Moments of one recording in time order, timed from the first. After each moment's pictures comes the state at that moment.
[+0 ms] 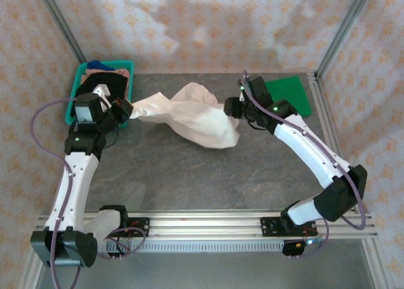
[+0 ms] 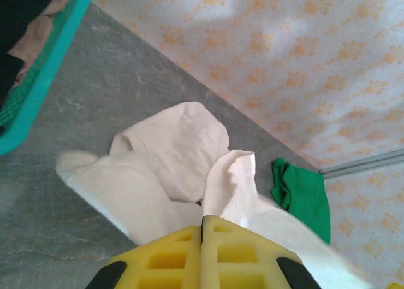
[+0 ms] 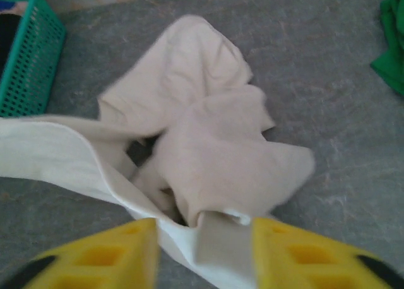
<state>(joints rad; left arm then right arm) 0.09 1.03 1.03 -0.49 0.30 -0.70 0.54 1.44 1.40 -0.74 0.05 0.49</state>
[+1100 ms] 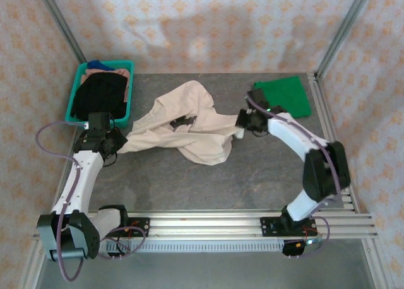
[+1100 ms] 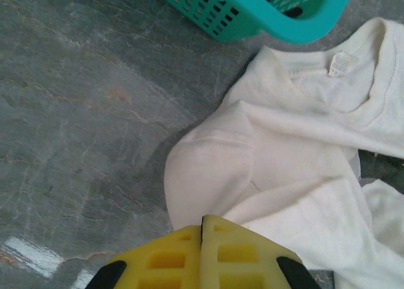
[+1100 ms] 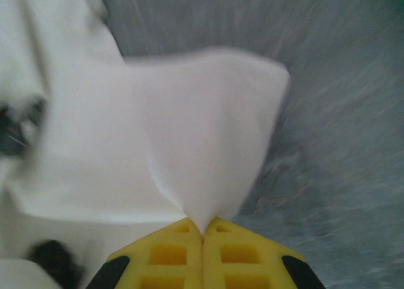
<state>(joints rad) 0.15 1.08 0.84 -0.73 -0.03 -0.64 0.35 1.57 1.22 -0.59 -0.01 0.57</state>
